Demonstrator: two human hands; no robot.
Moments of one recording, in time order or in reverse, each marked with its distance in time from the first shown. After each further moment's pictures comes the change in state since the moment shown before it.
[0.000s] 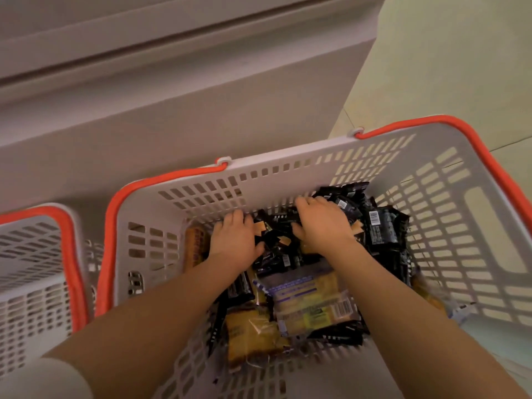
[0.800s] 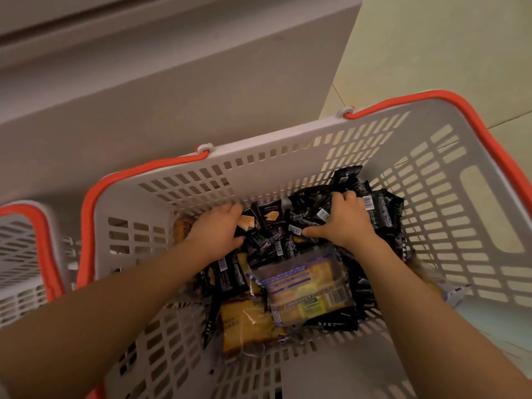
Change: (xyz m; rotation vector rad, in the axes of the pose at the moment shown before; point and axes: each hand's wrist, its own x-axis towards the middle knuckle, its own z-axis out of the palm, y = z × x) left_hand 0.006 -0.025 -0.005 -0.066 -0.098 0.198; right_hand -0.022 0.047 0.020 0.286 -0.202 0.418
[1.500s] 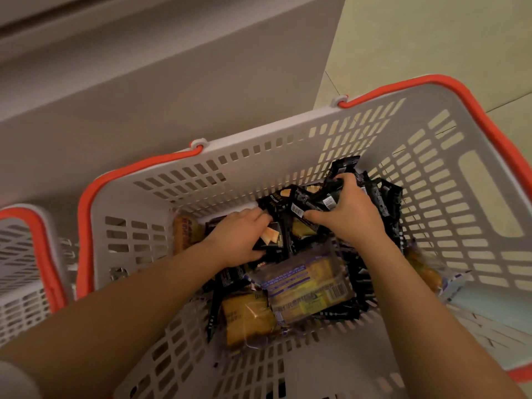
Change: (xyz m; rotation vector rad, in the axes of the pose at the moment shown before) left_hand -0.001 0.030 0.005 0.052 -0.014 0.333; right_hand -0.029 -0.008 -0.017 0.399 0.129 0.048
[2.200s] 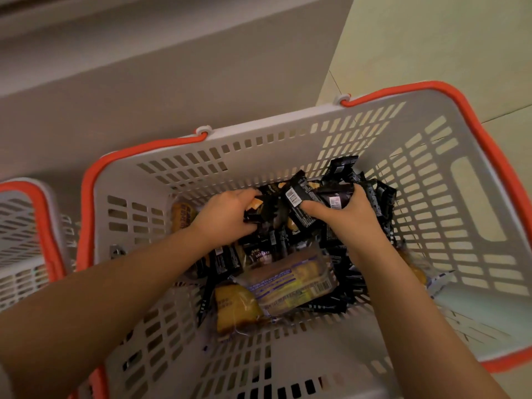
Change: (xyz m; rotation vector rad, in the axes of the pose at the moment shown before) left_hand -0.013 0.003 -0.025 -0.271 0.226 -0.199; right_hand -0.032 -0.004 -0.009 0.657 -0.057 0.189
